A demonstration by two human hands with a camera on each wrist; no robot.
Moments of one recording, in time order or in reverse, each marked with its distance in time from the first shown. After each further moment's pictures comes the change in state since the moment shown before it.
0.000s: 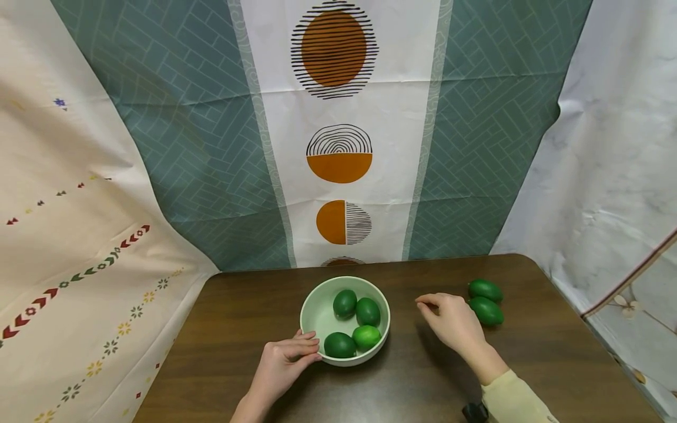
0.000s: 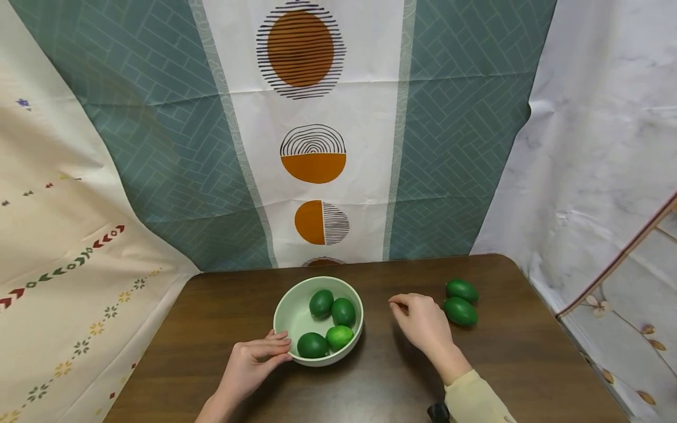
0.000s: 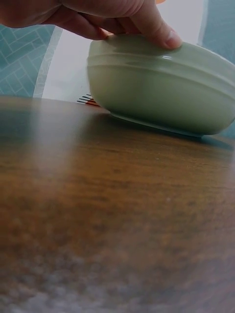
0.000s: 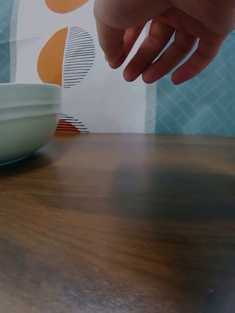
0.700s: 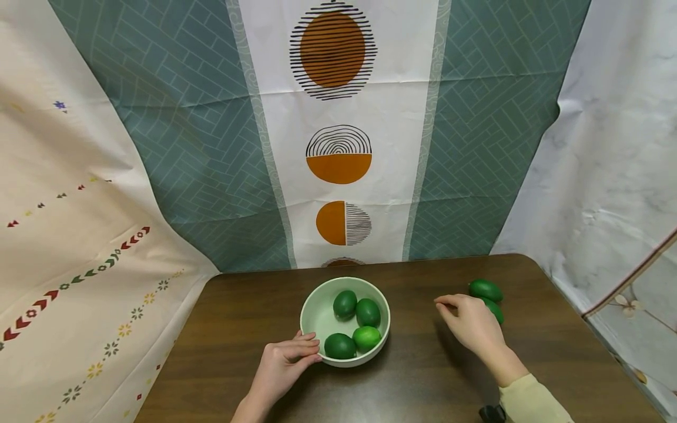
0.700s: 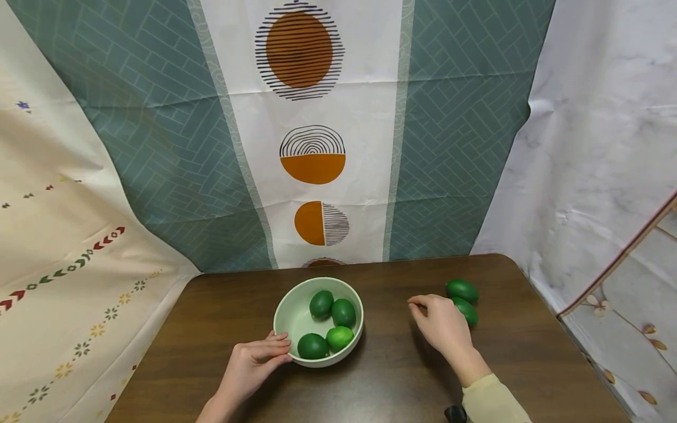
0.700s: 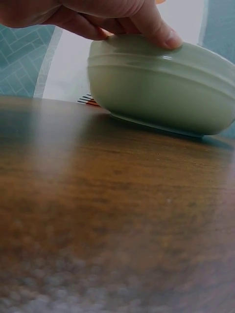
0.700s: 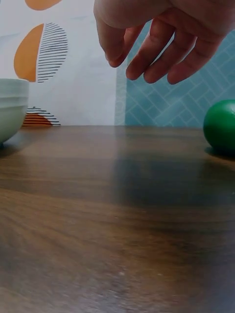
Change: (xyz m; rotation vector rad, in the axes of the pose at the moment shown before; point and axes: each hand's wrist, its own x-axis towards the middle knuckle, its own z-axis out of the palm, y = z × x) left_hand 0.000 0.001 0.000 -0.008 -0.007 -0.011; right_hand -0.010 0.029 -0.017 -0.010 -0.018 0.040
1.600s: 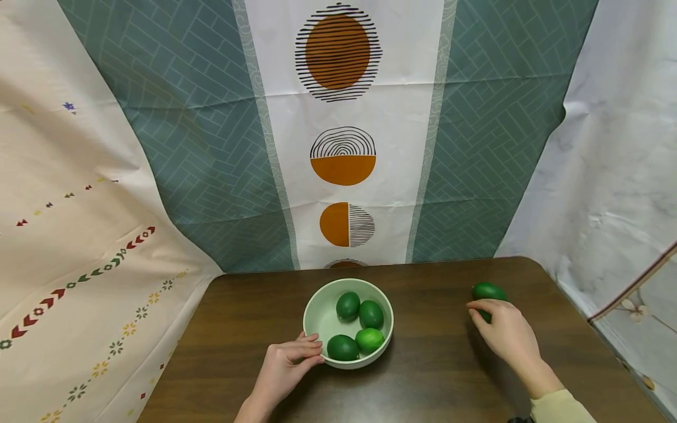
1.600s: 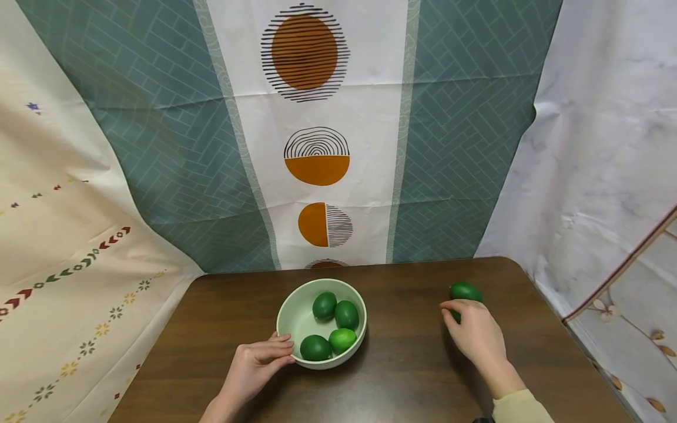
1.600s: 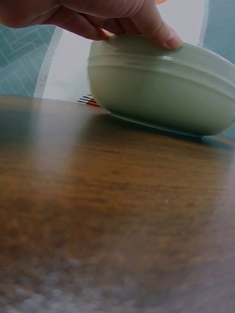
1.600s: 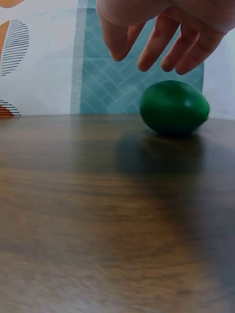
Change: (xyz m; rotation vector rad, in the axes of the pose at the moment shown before) left_hand -0.001 0.000 0.000 0.004 -0.001 -0.002; right_hand -0.017 0.049 -0.019 -0.074 0.063 0.024
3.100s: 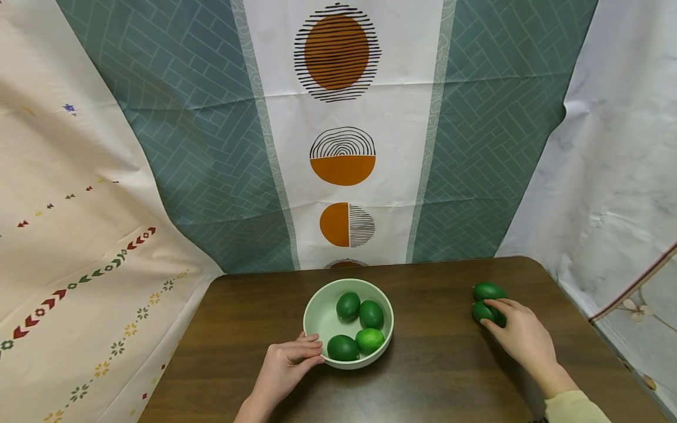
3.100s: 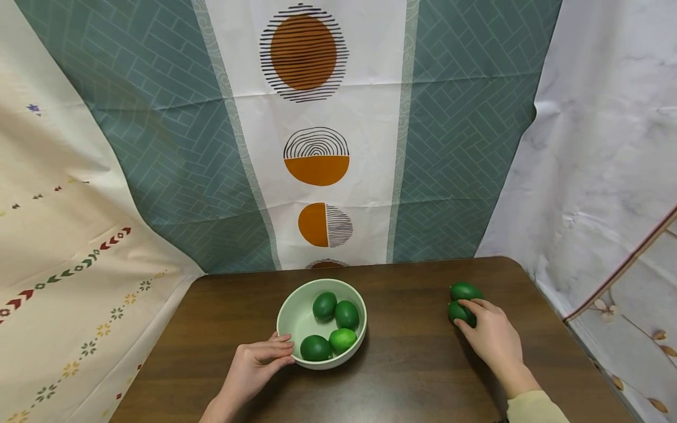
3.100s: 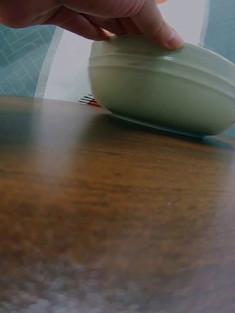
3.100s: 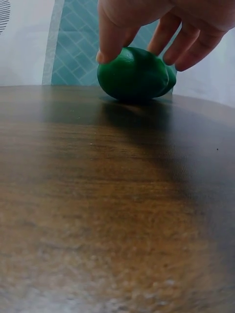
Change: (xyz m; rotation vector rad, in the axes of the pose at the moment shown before) left_hand 0.001 0.003 -0.001 0.012 -0.016 -0.044; right_hand -0.004 0.042 0.001 -0.065 0.015 -0.003
